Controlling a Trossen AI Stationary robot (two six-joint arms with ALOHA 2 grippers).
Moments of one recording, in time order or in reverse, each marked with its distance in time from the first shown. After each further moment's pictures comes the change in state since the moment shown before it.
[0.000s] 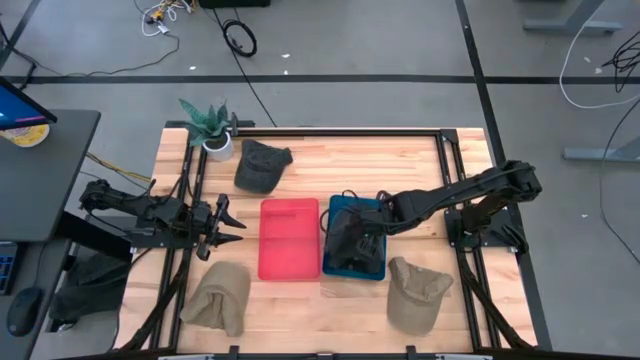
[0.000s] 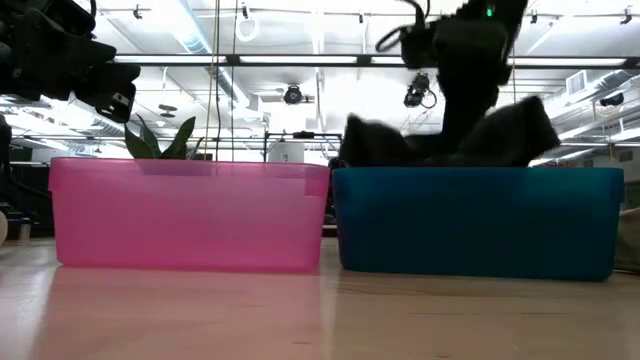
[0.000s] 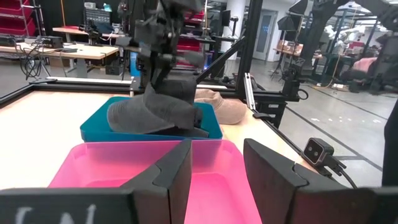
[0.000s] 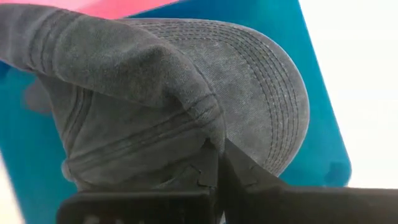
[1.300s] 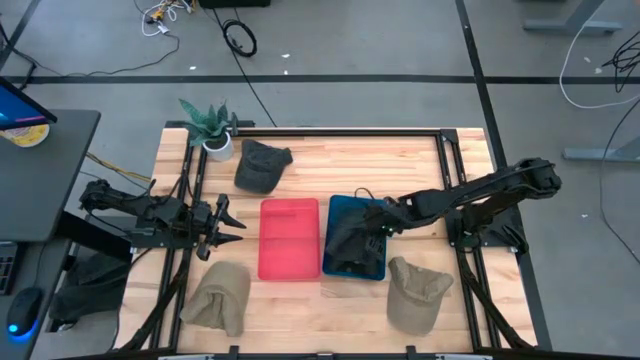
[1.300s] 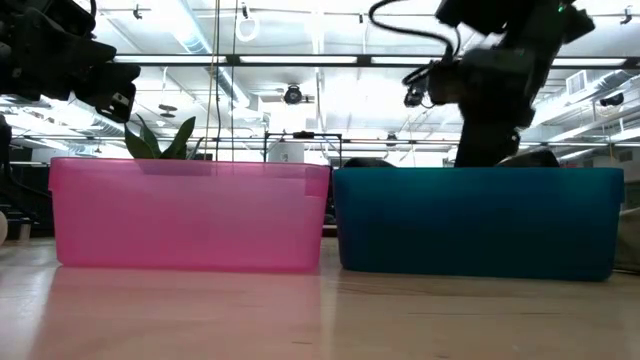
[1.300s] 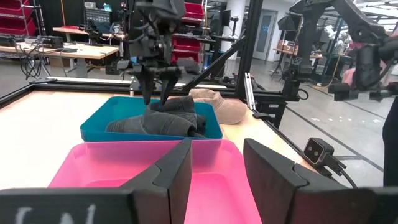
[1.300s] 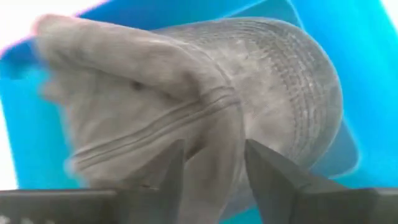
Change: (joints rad) left arm 0.000 0.000 0.000 0.000 0.000 0.000; right arm -0.053 -0.182 -0.359 0.399 -0.160 0.024
